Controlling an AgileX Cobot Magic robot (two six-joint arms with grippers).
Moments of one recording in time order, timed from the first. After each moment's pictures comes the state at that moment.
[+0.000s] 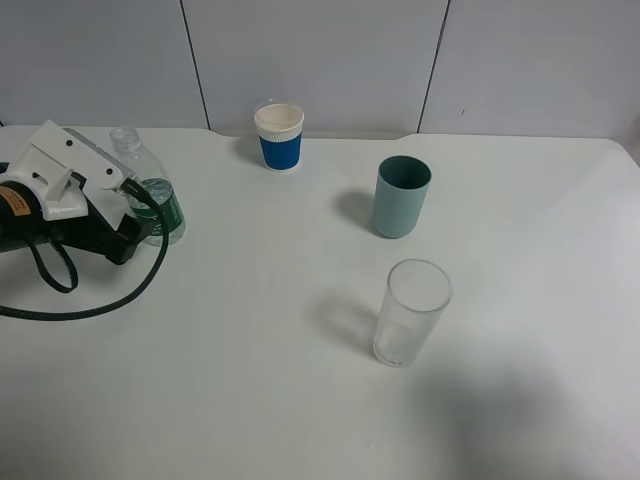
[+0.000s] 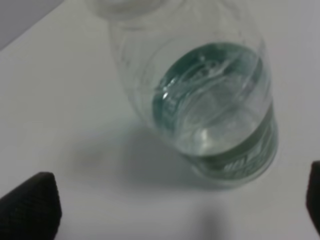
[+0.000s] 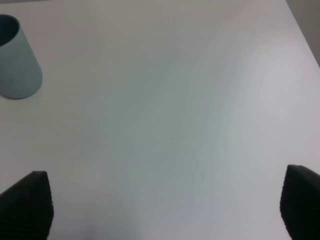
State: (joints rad) left arm -0.13 1.55 -0.40 0.12 -0.51 0.34; right arm -0.02 0.00 -0.48 -0.04 1.07 0.01
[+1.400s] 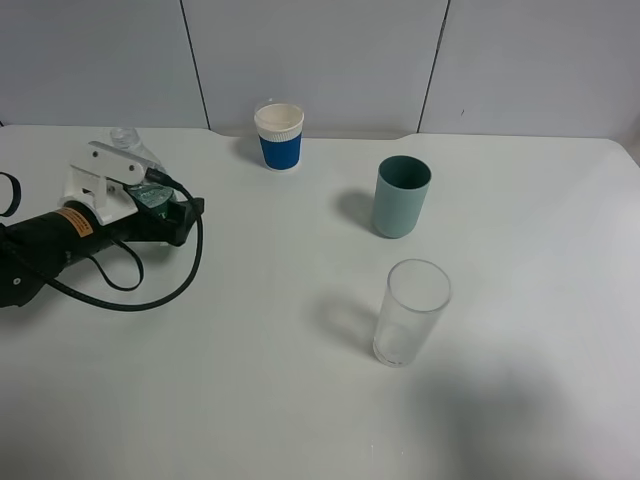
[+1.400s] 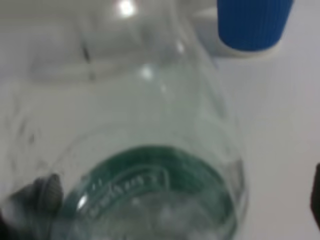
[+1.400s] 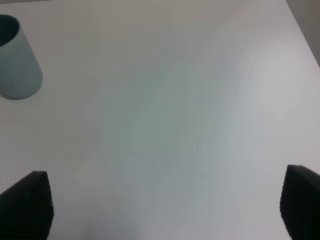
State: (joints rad) left arm -0.13 1.99 -0.47 0.26 -1.15 -0.03; right arm -0.02 0.00 -0.48 -0.04 1.07 0.01
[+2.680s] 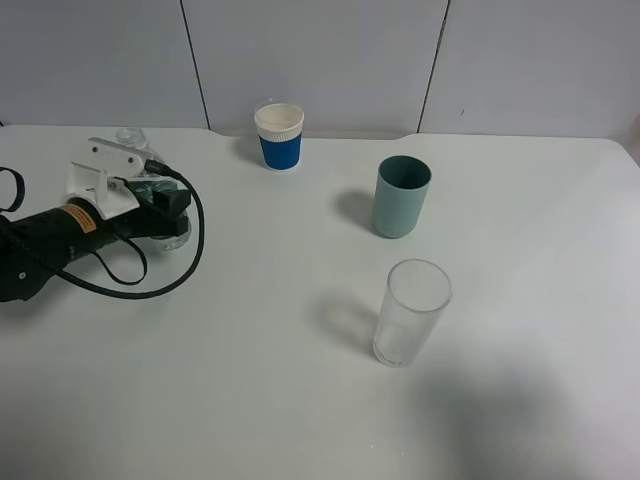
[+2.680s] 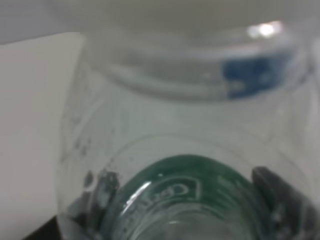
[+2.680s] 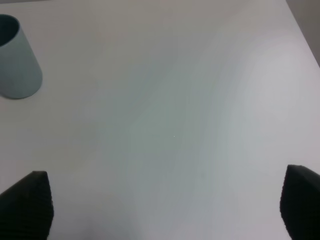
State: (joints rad) left arm -0.13 1.98 -0.49 0.25 -1.11 -0.10; right arm -0.02 0.00 -0.48 -0.04 1.07 0.01
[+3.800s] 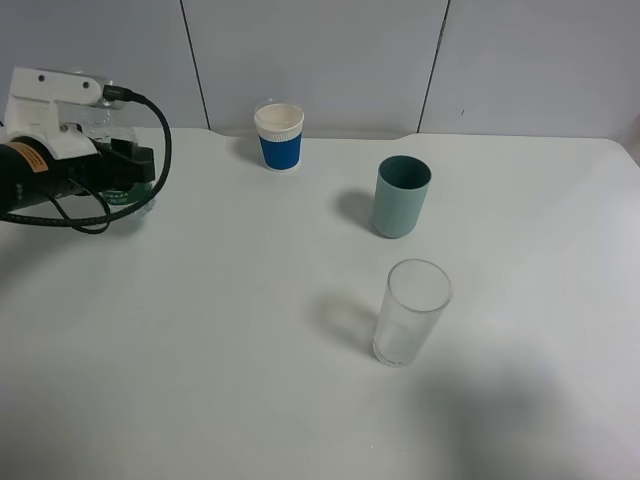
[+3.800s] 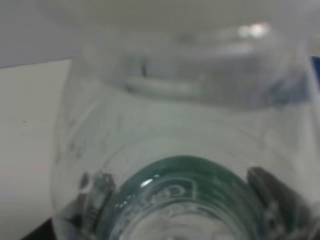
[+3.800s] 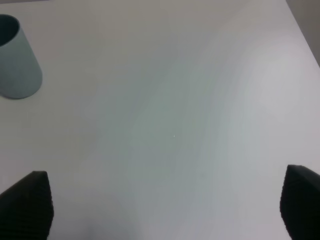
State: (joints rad) left arm -0.13 1.61 -0.54 0.16 -0.60 -0.14; right arm -0.02 0.00 -0.48 -0.04 1.07 0.01
